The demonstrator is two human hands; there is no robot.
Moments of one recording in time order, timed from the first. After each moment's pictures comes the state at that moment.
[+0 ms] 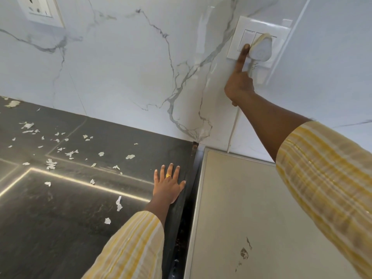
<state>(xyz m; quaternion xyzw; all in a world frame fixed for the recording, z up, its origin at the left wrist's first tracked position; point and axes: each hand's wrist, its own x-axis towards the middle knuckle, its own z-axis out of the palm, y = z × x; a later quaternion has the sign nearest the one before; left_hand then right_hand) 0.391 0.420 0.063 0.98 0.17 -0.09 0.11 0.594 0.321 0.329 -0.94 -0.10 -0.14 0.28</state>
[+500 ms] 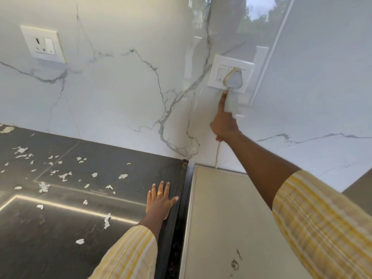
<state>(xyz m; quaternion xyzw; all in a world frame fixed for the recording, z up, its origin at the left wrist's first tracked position) 0.382 0.415 0.073 0.97 0.17 -0.12 0.11 0.532 0.286 0.321 -0.95 -0.15 -0.05 0.27</state>
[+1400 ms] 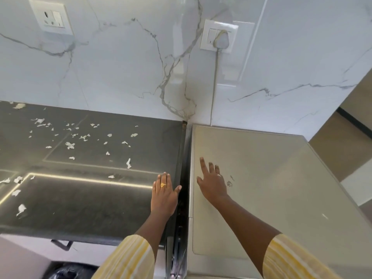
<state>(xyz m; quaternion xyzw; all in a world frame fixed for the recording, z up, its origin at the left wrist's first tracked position) 0.196 0.355 0.051 0.97 0.15 0.00 0.17 0.265 0.209 0.106 -0.98 -0.15 0.03 0.11</state>
